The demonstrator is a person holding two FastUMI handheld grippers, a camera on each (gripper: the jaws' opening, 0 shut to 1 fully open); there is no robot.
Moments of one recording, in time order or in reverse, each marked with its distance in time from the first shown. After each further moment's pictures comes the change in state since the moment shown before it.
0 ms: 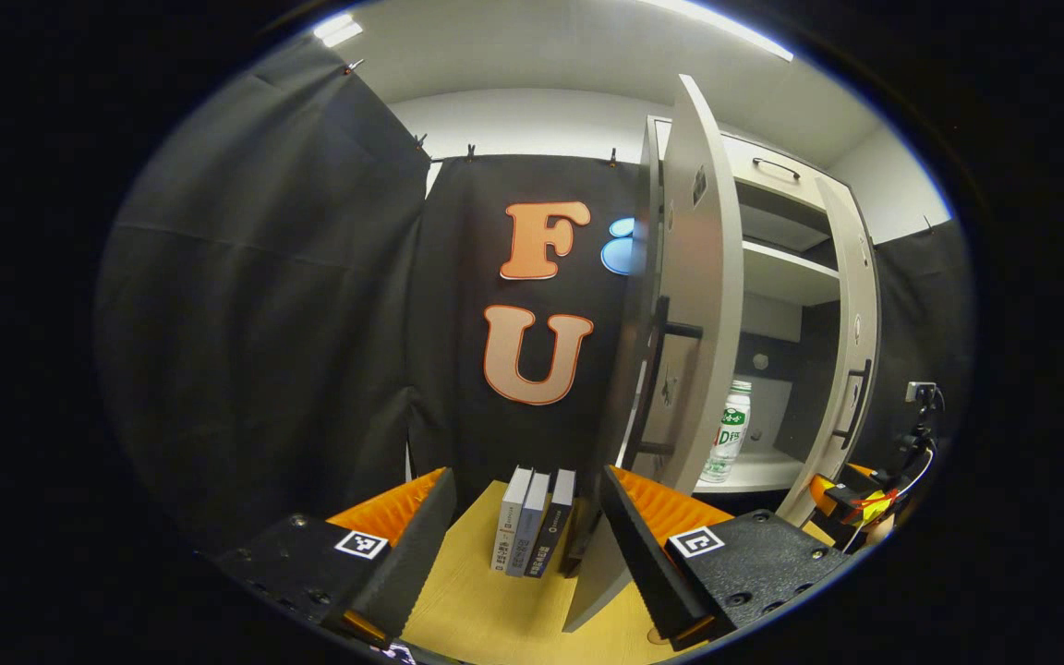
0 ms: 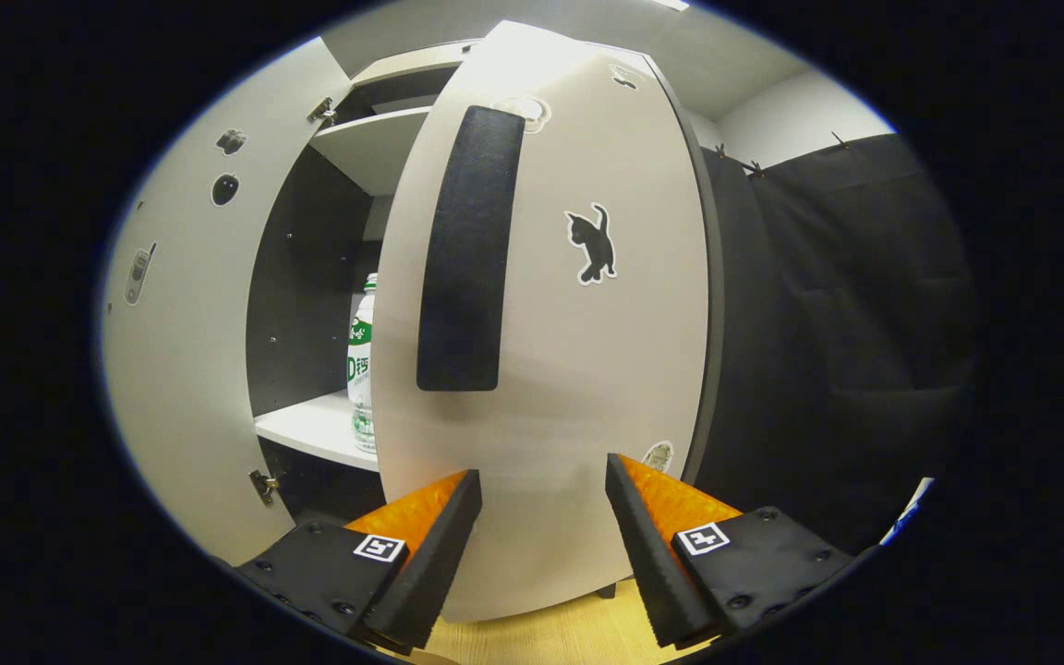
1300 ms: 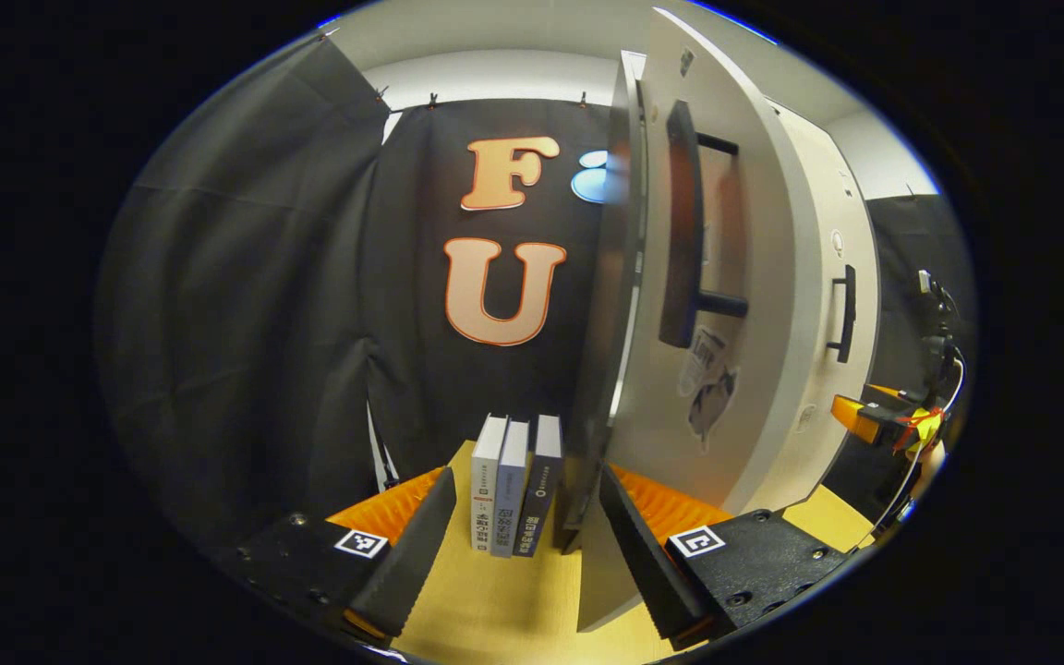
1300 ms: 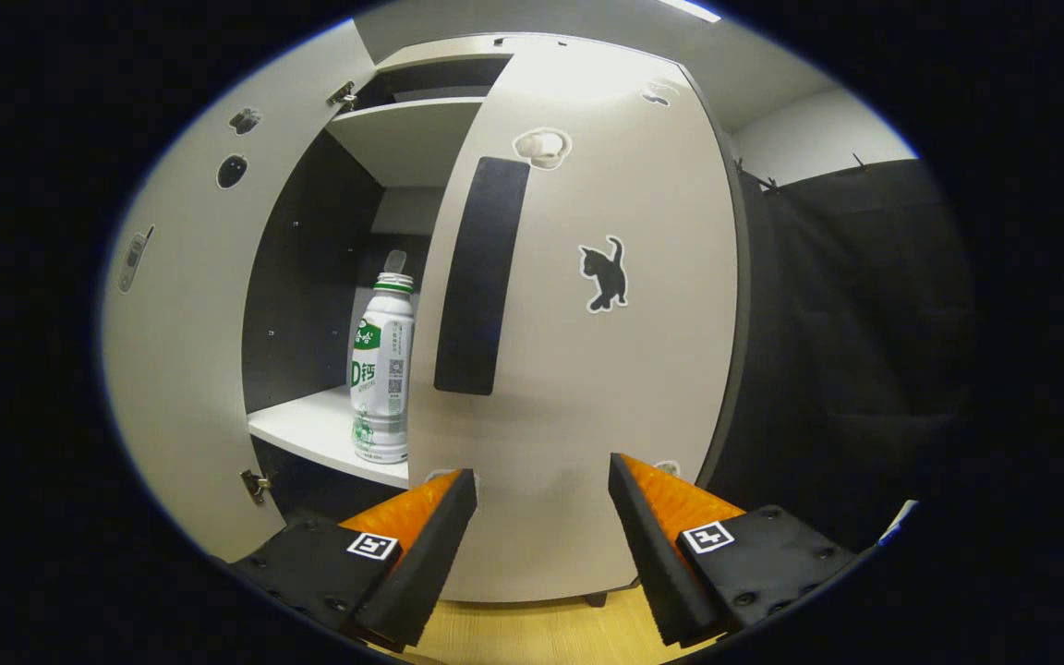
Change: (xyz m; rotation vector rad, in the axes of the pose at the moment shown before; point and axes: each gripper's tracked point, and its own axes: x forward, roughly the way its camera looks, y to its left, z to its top) left arm 0.066 -0.029 -0.105 0.048 0.141 -0.137; right arm -0.002 -0.003 0.012 -0.064 -0.005 -0.023
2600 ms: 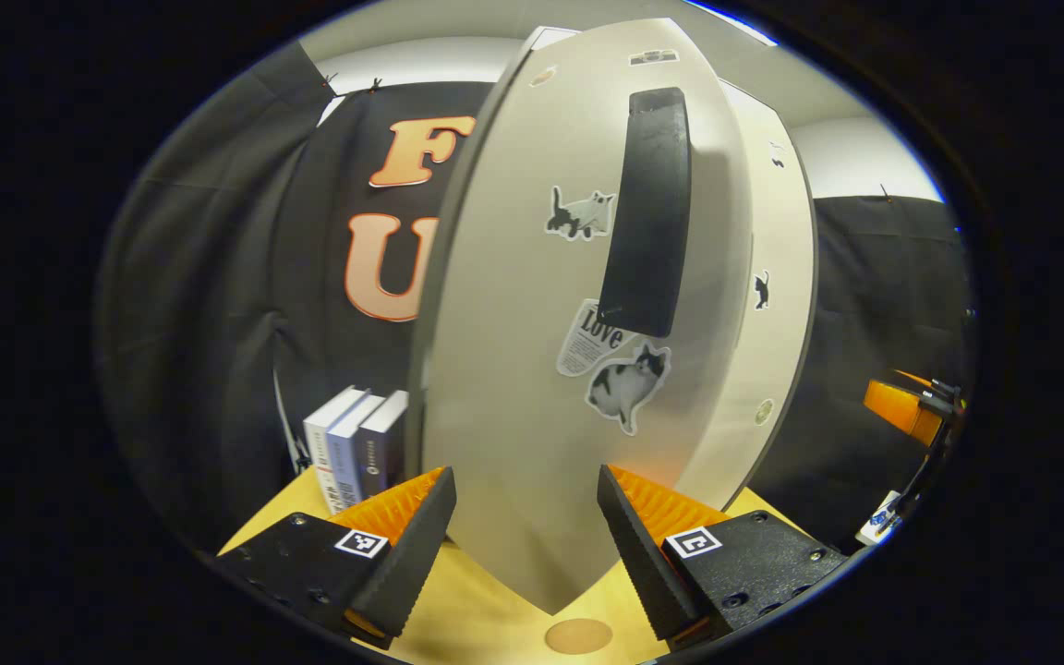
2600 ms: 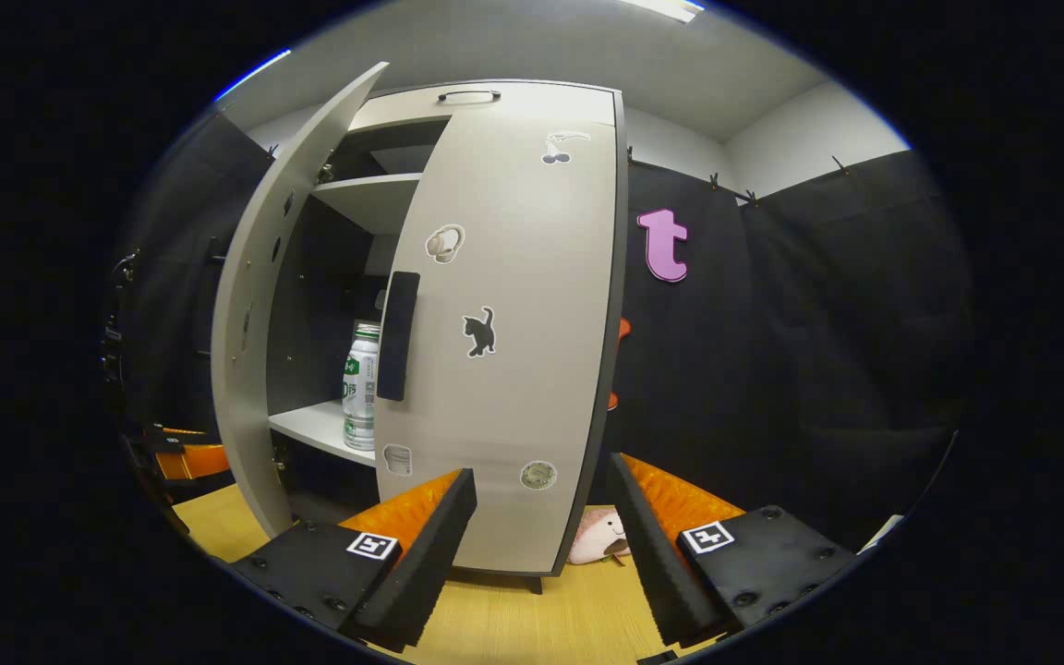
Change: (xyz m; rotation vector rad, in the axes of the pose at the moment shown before) left arm 0.032 -0.200 -0.022 -0.056 0.045 -0.180; right arm -0.072 -0.086 0.024 0.012 -0.054 0.017
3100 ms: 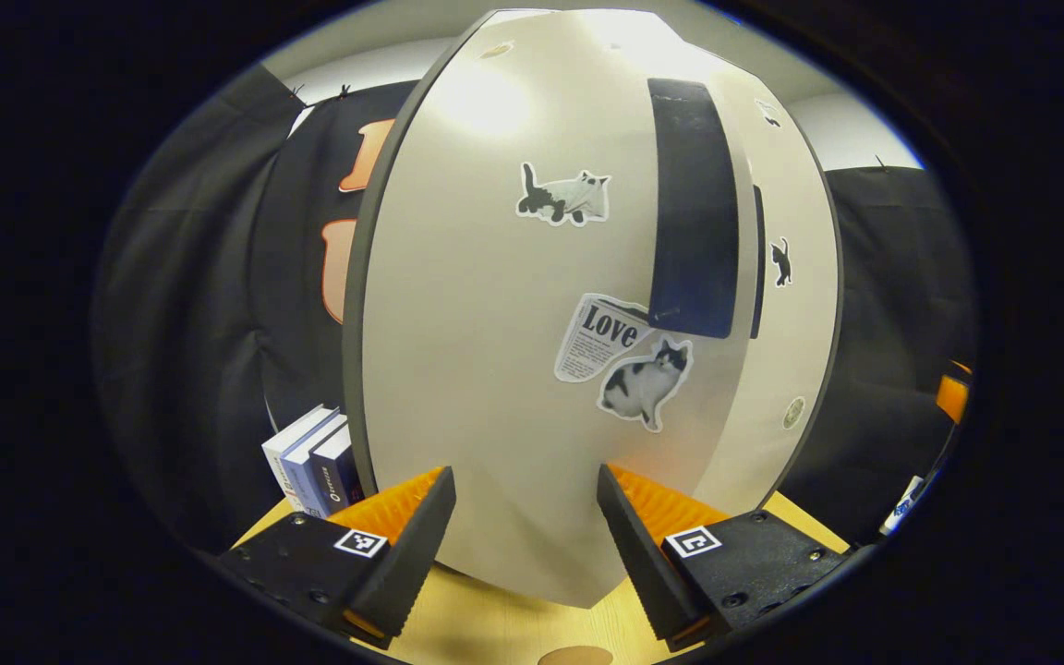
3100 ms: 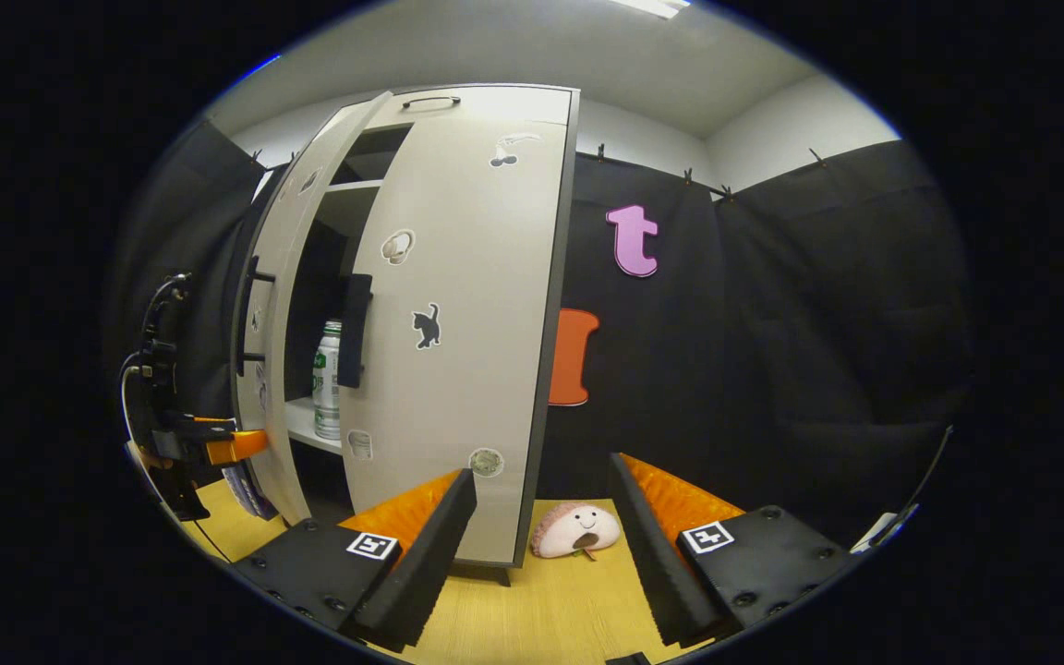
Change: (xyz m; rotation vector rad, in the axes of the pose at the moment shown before) left arm 0.061 -0.012 0.001 0.068 0.008 0.067; right arm -0.021 -0.040 -0.007 0.030 0.011 -0.044
